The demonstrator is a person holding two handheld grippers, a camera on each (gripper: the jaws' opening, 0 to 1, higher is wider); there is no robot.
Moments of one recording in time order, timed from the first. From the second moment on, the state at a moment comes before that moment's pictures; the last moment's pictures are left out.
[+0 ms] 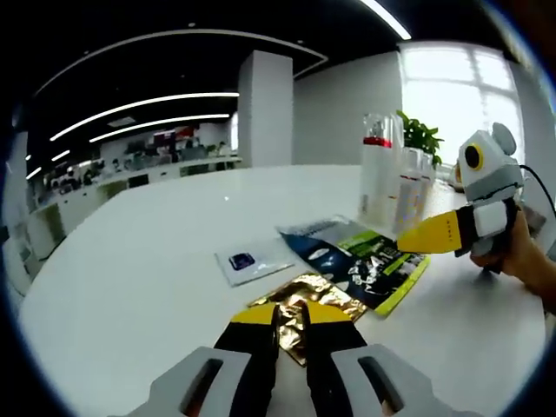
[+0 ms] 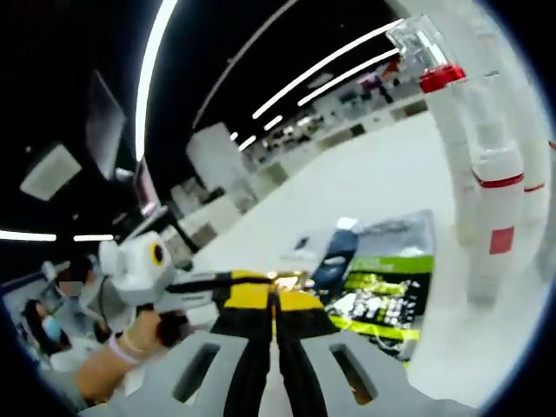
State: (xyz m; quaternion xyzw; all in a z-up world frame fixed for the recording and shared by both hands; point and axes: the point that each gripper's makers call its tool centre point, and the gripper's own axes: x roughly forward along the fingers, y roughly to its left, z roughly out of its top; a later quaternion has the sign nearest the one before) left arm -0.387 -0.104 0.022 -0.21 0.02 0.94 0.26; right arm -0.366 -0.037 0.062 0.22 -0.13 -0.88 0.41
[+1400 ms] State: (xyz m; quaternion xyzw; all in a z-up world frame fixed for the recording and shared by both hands) left arm -0.395 -0.126 0.053 -0.13 0.00 0.97 0.21; right arm -0.369 -0.067 0.064 0.18 -0.04 -0.91 0.38
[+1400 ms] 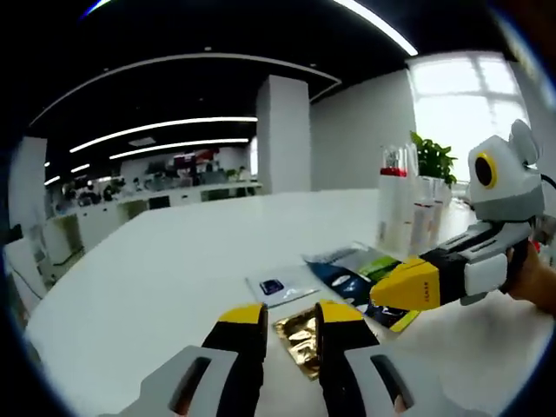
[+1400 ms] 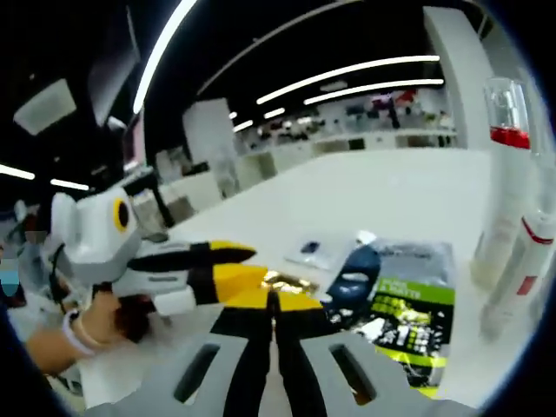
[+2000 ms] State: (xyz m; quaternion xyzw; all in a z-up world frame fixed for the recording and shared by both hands) left arm -0.391 -0.125 0.080 -0.06 -0.03 0.97 0.23; right arm -0.370 -0.056 0.084 0.06 0.05 -0.92 0.38
